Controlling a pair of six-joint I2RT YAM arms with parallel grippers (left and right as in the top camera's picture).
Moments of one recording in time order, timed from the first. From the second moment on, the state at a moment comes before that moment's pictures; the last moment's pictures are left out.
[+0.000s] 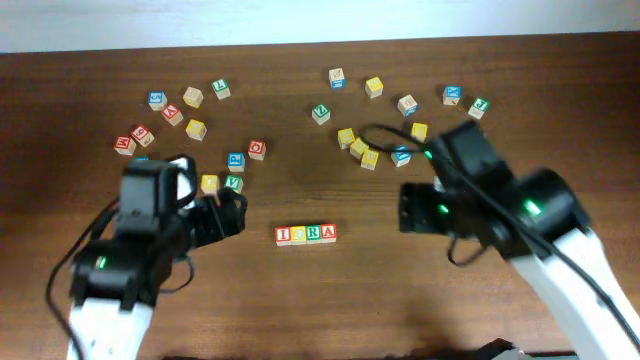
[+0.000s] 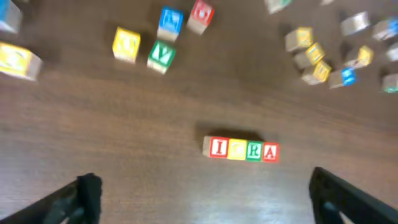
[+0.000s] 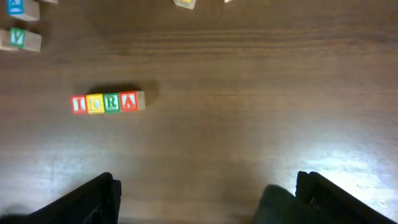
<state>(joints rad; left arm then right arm) -0.12 1.05 1.09 -1.01 0.12 -0.41 0.46 1.25 1.45 -1.38 0.04 0.53</state>
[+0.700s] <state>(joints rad) -0.12 0.91 1.09 -1.03 -0.01 -0.41 0.46 0.87 1.20 -1.32 0.05 0.53</state>
